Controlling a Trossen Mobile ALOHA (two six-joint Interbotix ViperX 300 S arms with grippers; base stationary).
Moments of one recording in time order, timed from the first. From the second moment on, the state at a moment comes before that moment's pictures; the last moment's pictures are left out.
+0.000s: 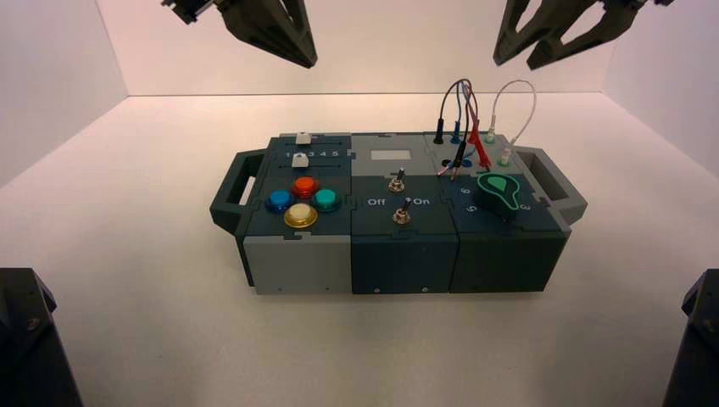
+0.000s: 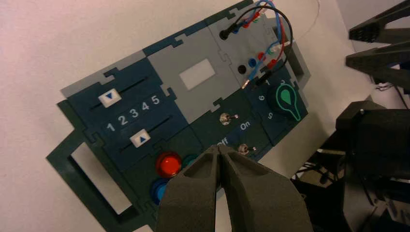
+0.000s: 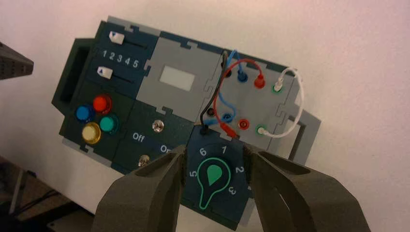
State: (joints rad) left arm -0.54 -0.32 0.79 -0.64 0.70 0.35; right arm 0.42 -0.59 0.94 0.24 0.68 -0.03
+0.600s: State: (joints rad) left arm -0.55 -0.12 0.74 -0.74 0.70 0.54; right arm 0.44 -0.42 0.91 0.32 0.73 -0.02
